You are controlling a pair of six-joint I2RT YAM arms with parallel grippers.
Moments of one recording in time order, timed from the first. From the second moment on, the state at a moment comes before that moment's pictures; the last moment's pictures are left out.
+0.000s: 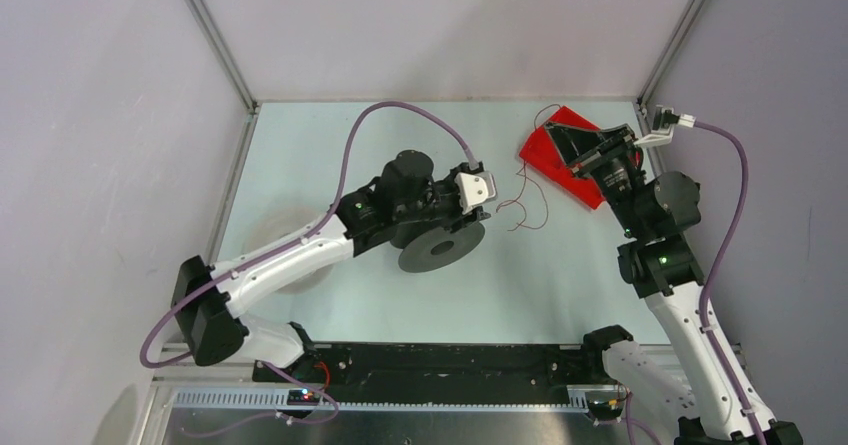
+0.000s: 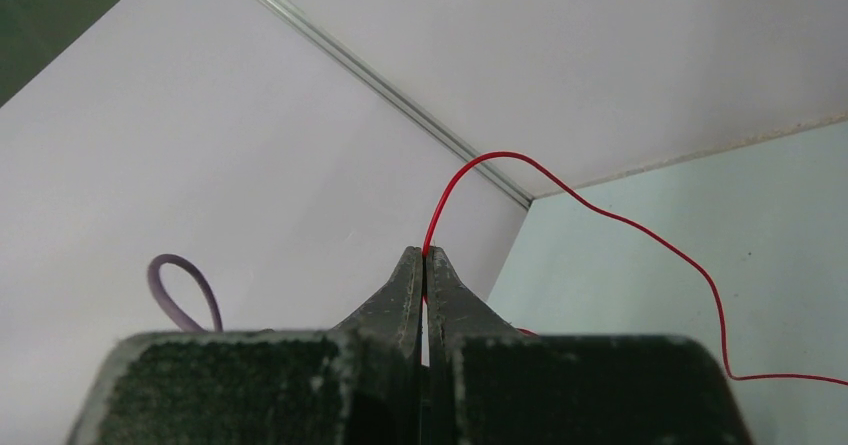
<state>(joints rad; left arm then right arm) -0.92 1.37 1.21 -0.17 0.31 0.42 0.29 0.78 0.96 0.13 -0.18 0.97</state>
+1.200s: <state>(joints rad) -0.93 1.46 1.35 -0.17 0.31 0.07 0.10 0.65 0.95 -0.09 -0.27 0.44</state>
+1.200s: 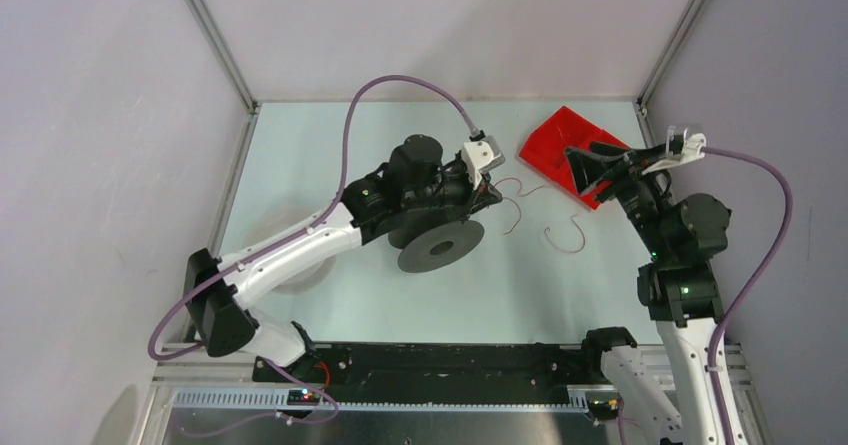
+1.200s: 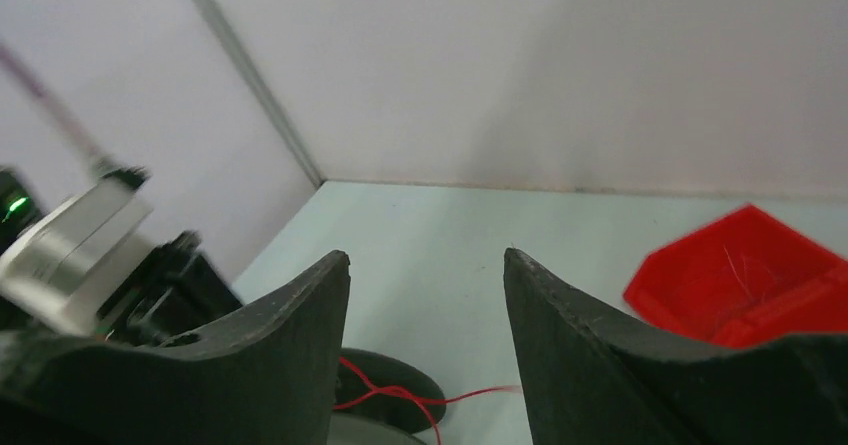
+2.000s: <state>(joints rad) -0.93 1.32 1.32 -0.39 0.49 -0.01 0.36 0.83 0.95 -0.06 -0.95 0.09</state>
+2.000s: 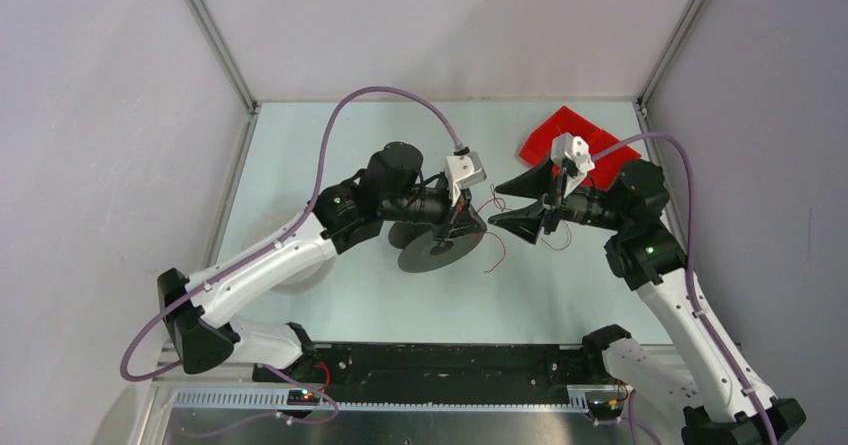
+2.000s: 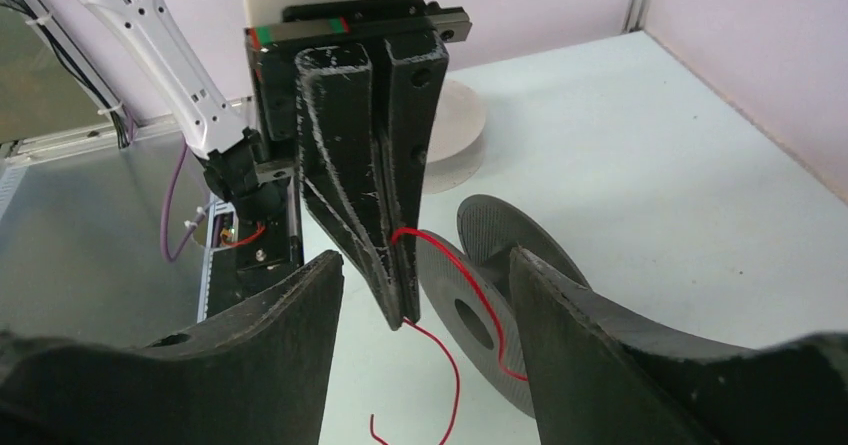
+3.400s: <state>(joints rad) -0.93 1.23 1.27 -0.39 0.34 0.08 0.38 0.72 0.95 0.01 -0.71 0.17</state>
